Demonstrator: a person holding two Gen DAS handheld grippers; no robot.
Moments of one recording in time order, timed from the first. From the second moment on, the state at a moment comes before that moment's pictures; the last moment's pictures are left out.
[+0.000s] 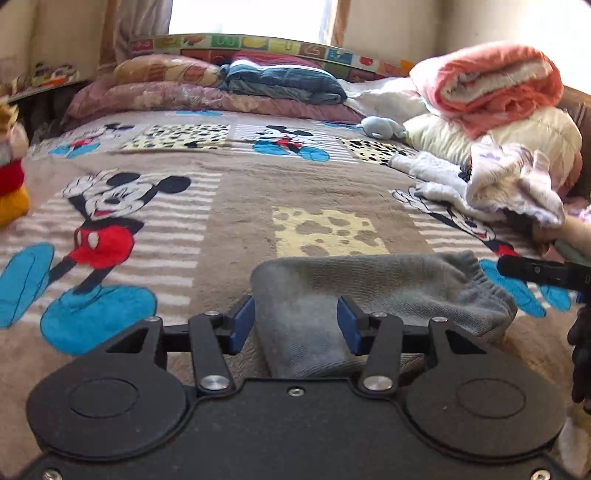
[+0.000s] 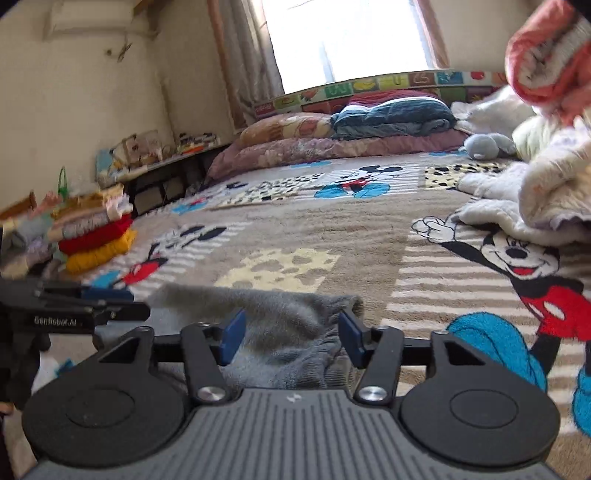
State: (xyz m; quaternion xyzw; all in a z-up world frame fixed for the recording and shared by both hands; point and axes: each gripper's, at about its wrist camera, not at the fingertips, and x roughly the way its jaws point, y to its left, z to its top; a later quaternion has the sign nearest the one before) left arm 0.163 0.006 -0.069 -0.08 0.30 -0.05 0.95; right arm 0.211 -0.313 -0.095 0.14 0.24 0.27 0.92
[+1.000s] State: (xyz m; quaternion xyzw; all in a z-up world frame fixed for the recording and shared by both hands) left arm 0.174 0.050 -0.110 -0.34 0.30 -0.13 0.88; right arm 0.225 -0.297 -0.144 0.25 0.33 0.24 0.88
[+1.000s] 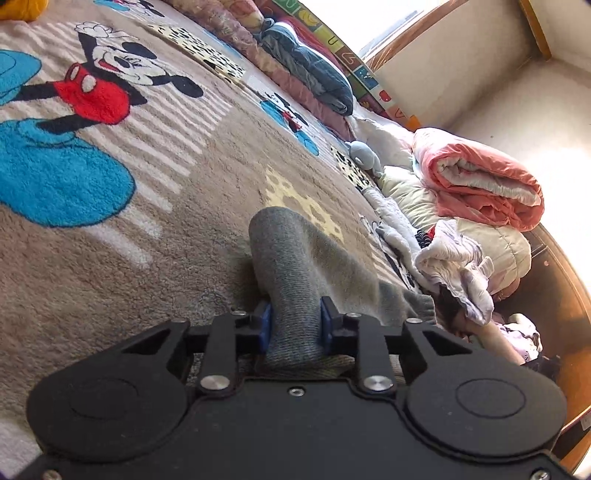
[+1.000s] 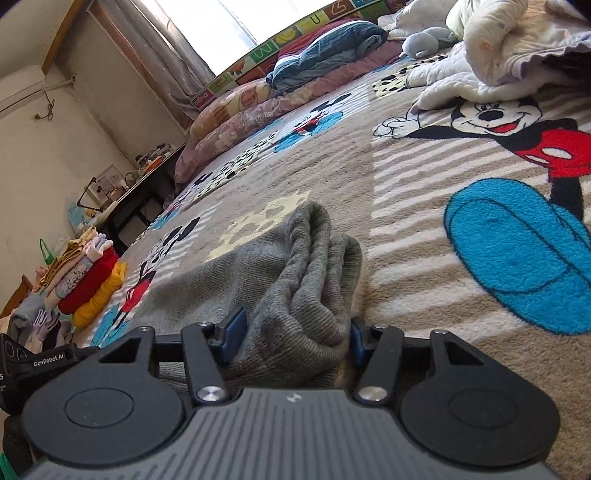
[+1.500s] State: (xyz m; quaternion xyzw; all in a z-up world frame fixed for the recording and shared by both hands) left arm 0.064 0.136 -0.103 -0.41 0.31 -0.04 0.86; right arm 0.153 -0.230 -0.148 0.32 0.38 0.30 0.82
